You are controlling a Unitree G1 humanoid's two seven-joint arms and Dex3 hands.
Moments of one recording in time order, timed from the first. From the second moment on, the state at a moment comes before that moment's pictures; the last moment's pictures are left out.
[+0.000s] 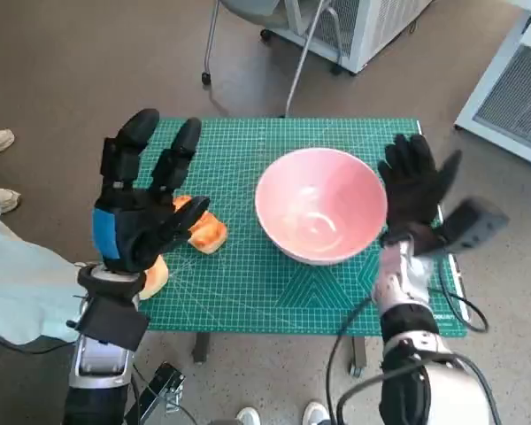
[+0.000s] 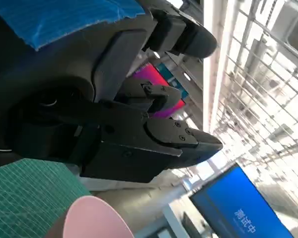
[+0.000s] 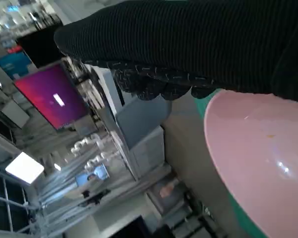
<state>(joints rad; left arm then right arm) -0.28 0.24 0.10 -0.03 0.19 -0.34 0.01 -0.97 -0.03 -0.52 1.31 0.31 -0.49 0.09</state>
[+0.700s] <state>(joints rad) -0.22 0.28 0.14 -0.07 0.19 -0.31 -0.01 -1.02 -0.03 -0.48 1.32 0.27 -0.42 0.07</state>
